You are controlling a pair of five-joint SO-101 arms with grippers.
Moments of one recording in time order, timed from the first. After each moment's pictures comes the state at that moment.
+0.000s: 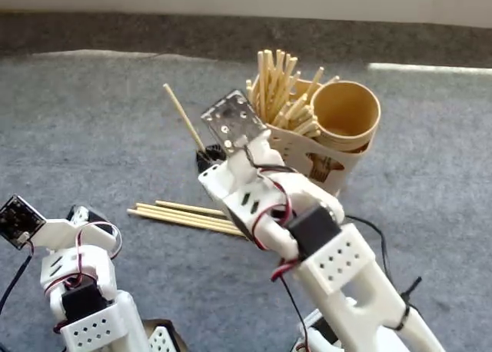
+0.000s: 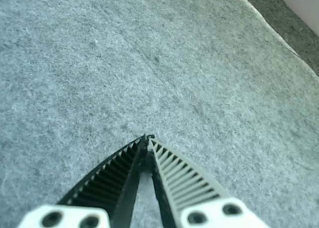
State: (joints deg) left arm -31.1 -103.5 96.0 51.2 32.0; right arm -42.6 -45.5 35.6 44.6 7.8
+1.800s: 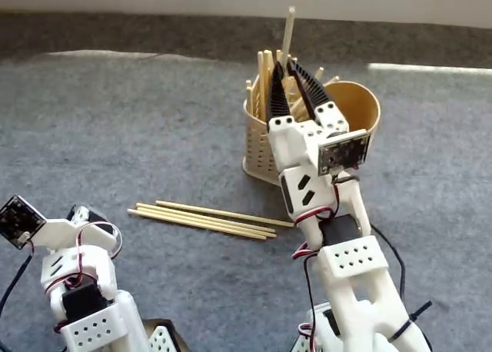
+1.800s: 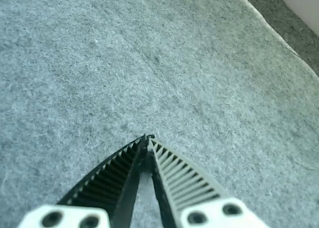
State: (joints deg) left arm -31.1 -103.5 96.0 51.3 32.0; right arm -21.0 -48.4 62.6 -24.4 7.4
